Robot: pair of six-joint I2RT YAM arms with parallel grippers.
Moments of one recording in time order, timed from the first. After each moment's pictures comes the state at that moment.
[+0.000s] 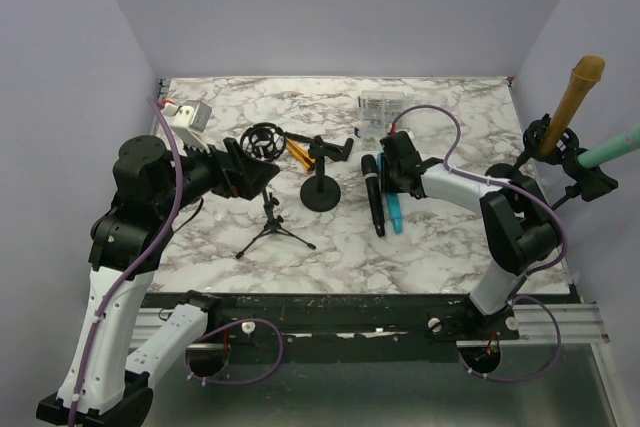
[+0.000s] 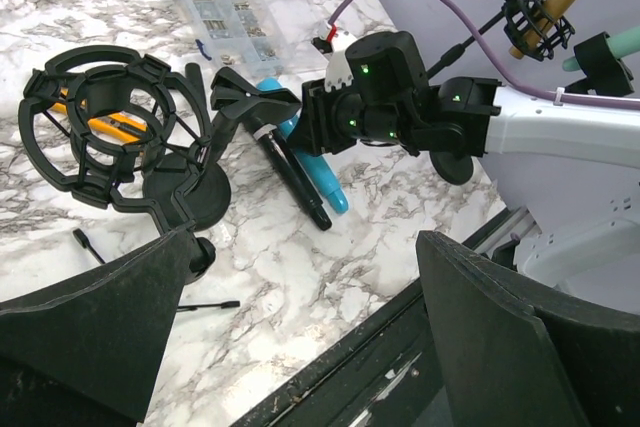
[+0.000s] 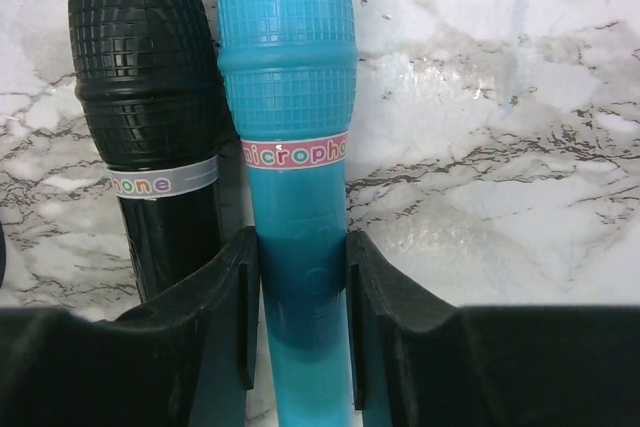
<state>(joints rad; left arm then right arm) -0.27 0.79 1.26 -0.68 0.46 -0.43 0.49 1.73 1.01 -0.23 0.27 0.35</state>
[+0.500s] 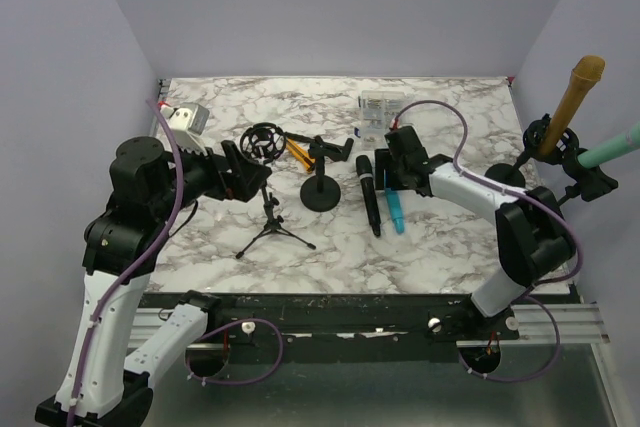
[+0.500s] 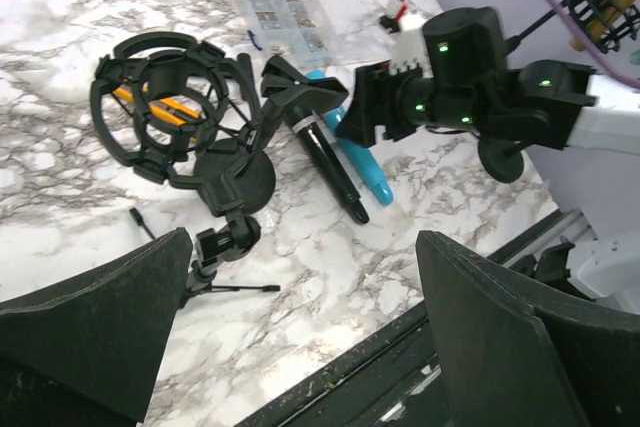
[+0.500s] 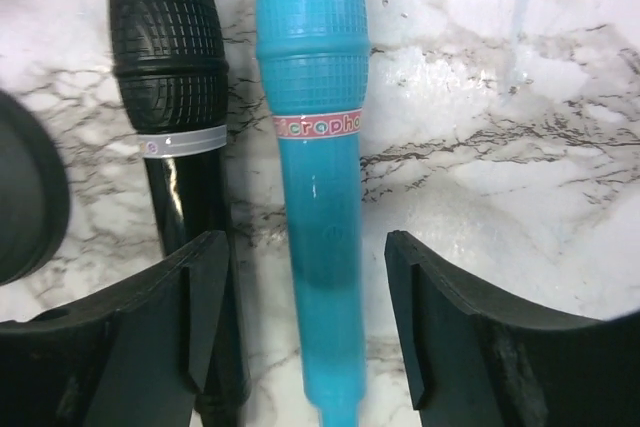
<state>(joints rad) -0.27 0.79 1.30 -0.77 0.39 -0.36 0.49 1.66 1.03 -0.30 0.22 0.35</state>
